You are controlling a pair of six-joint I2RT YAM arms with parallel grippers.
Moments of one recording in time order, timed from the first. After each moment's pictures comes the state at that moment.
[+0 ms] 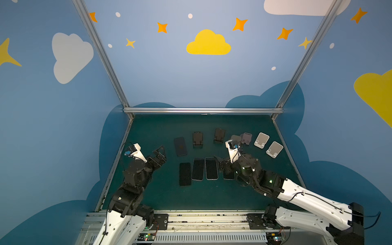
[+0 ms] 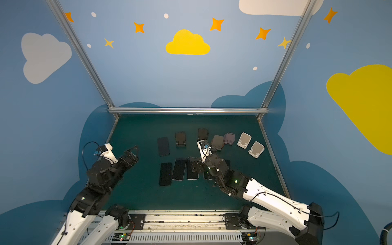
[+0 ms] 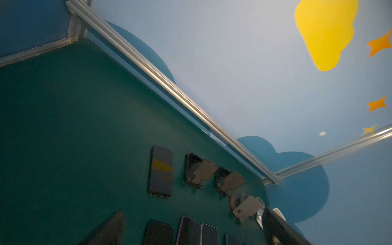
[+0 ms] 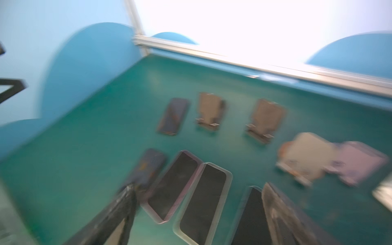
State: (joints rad) left arm -0.32 0.48 0.56 -0.35 -0.20 -0.78; right arm 1.02 0.94 0.78 -0.21 0.46 0.19
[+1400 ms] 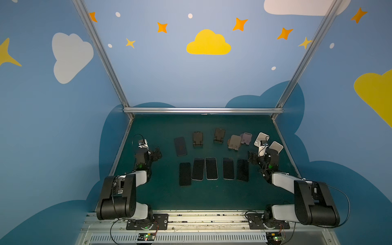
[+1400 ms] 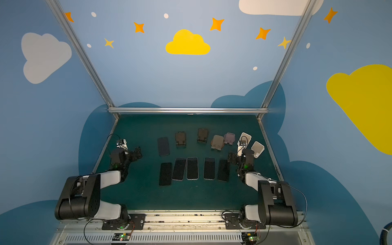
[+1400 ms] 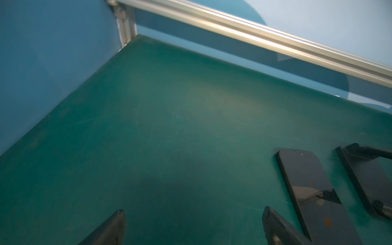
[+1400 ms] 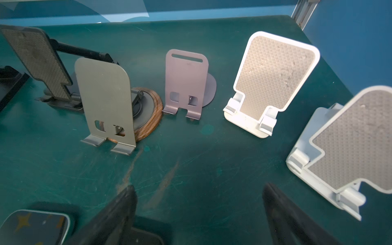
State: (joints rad) left arm 0.09 1.47 0.40 0.62 -0.01 -0.21; right arm 0.03 1.37 0.39 0.47 -0.04 0.01
